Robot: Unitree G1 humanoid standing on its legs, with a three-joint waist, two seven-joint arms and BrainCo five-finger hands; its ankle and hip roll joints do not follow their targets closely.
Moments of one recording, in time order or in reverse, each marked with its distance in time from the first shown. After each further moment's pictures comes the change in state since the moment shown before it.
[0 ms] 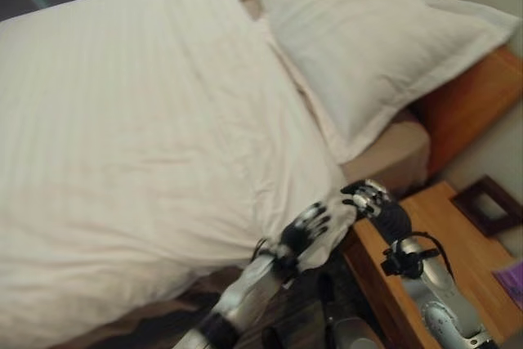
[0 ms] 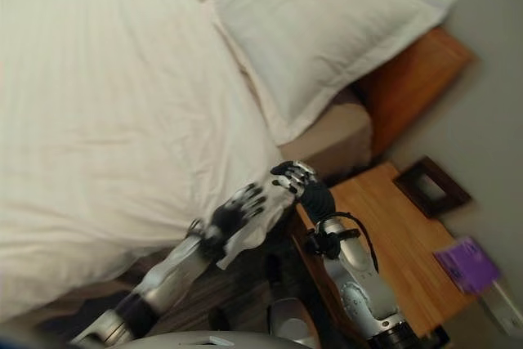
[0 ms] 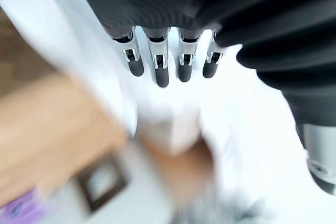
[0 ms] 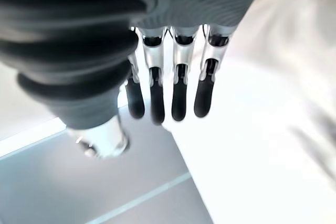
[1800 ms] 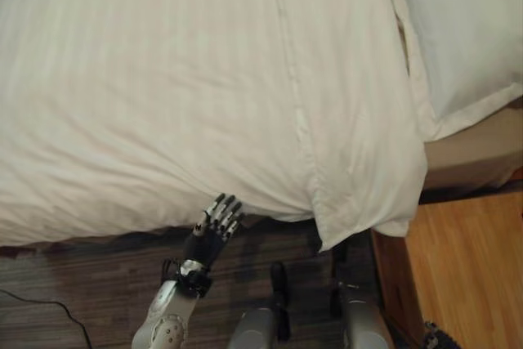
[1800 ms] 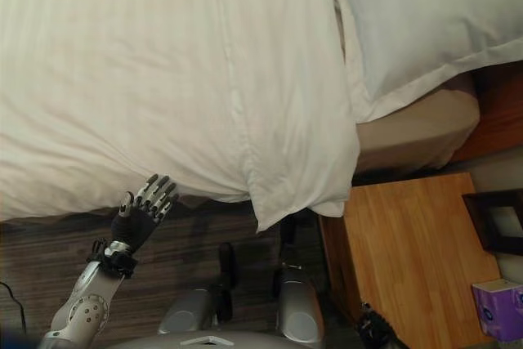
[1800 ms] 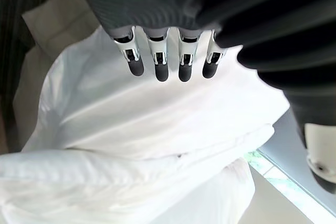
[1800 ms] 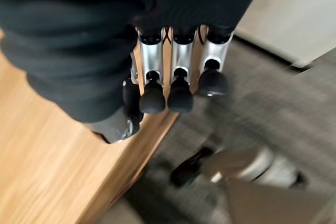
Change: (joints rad) left arm 0.070 -0.035 0.352 -0.075 -0.038 -0.086 -0.163; right arm -0.070 0.099 -0.315 1.411 0.188 0.087 0.105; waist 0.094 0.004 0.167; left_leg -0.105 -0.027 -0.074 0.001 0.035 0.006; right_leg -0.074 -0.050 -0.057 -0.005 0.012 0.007
